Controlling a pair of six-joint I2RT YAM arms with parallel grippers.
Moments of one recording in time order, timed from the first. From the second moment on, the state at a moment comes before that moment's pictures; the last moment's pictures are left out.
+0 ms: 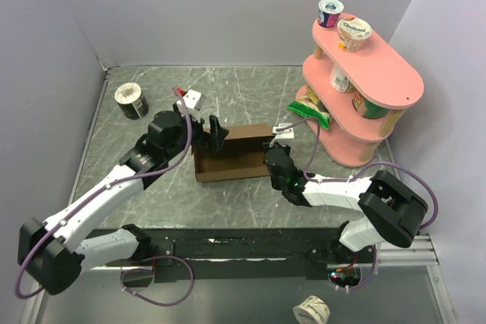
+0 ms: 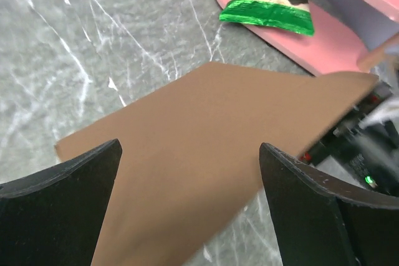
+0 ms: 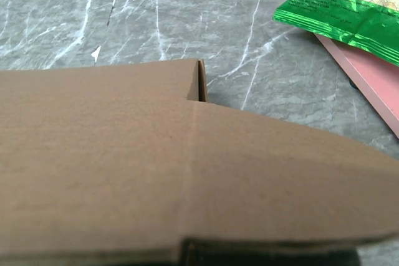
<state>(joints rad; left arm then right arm) -0.61 1.06 0.88 -0.06 0.03 -0.23 0.87 1.42 0.55 0.55 0.81 0.28</state>
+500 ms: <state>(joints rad) -0.60 1.25 0.75 0.14 0.00 -0.41 0.87 1.26 0.40 0.52 0.73 0.20</state>
